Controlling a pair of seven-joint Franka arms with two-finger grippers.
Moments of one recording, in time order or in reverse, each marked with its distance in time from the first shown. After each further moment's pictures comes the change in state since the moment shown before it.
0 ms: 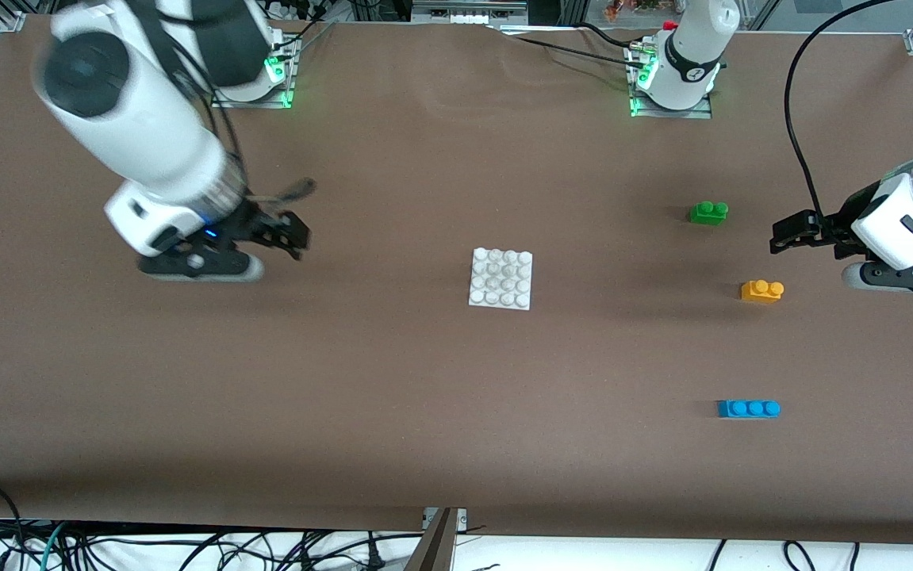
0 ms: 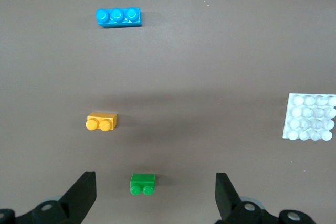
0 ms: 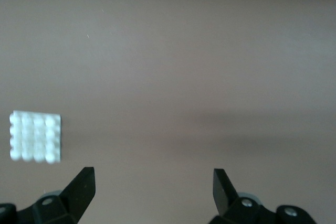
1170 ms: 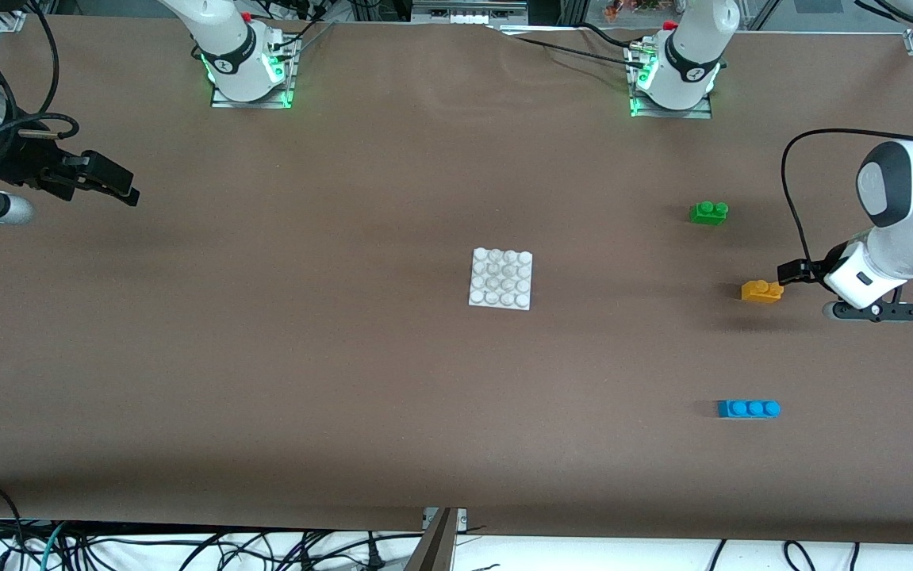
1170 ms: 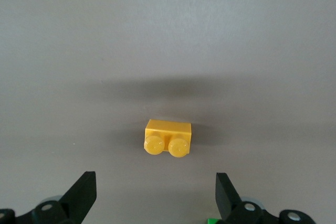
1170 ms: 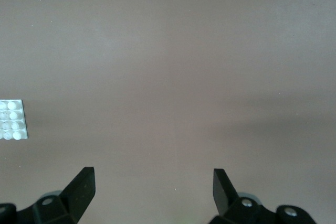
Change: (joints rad) left arm 0.124 0.101 0.081 -0.458 0.111 0.523 0.159; right arm -0.396 -0.167 0.154 -0.099 0.008 -0.126 -0.145
